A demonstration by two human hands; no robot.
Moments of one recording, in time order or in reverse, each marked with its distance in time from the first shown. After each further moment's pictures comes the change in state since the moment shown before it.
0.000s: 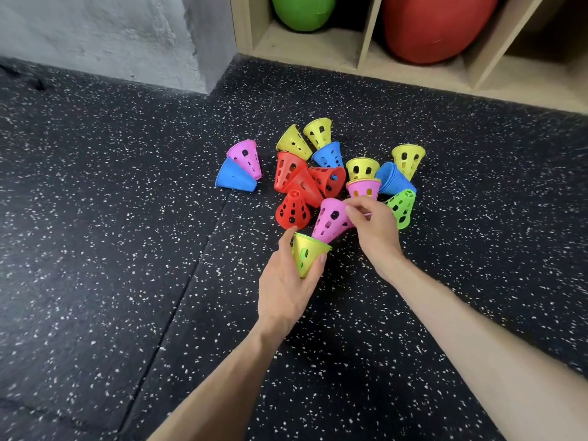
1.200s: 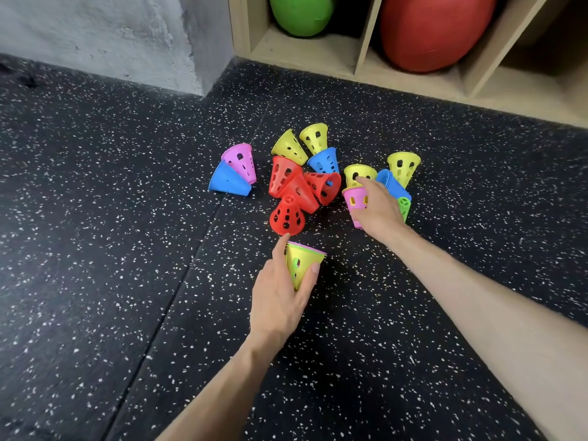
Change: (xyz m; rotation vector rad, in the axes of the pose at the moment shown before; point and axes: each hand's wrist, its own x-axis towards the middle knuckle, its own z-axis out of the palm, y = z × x) left_hand -0.005 -0.006 0.003 -0.029 0.008 0.032; right_hand 0.058 0.001 -0.017 -0.497 -0.182 0.086
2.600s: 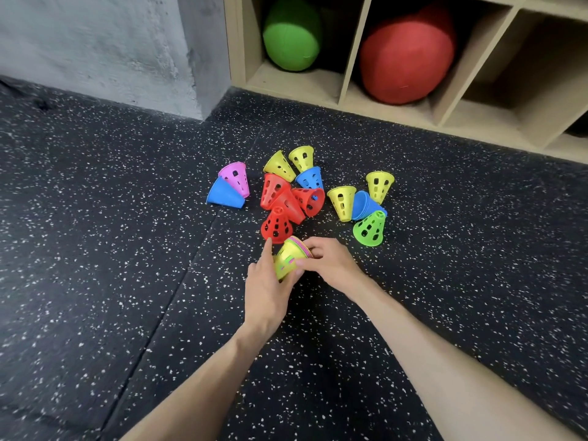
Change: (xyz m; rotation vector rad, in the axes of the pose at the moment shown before) left_hand 0.007 0.003 -0.001 -0.102 0.008 -0.048; right_hand -0.091 -0.016 0.025 0.430 -0.289 -0.129
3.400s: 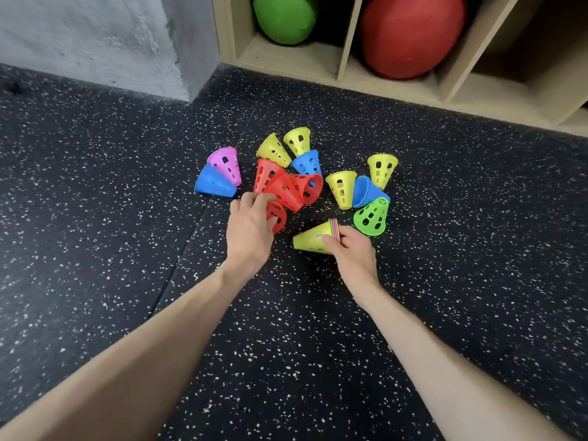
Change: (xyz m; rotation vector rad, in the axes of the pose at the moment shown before) left_hand 0.088 0.025 -0.022 0.408 0.078 0.246; right_hand 0.006 0.037 -0.002 0.142 0.456 0.133
